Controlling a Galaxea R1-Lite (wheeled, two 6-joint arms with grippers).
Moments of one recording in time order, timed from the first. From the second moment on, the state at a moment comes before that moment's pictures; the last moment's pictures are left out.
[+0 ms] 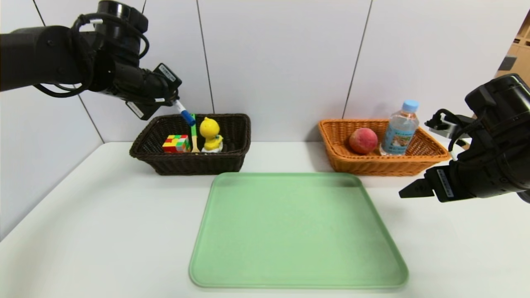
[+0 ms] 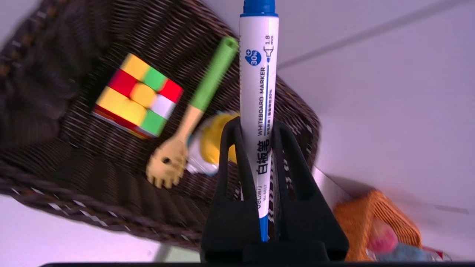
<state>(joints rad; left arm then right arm) -0.21 1.94 -1.89 0.42 0.12 -0.91 0.21 1.55 -1.21 0.60 -0.05 0.05</state>
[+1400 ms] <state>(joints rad) -0.20 1.68 -1.76 0.48 0.05 -0.50 0.21 1.55 -1.17 0.56 -0.05 0.05</state>
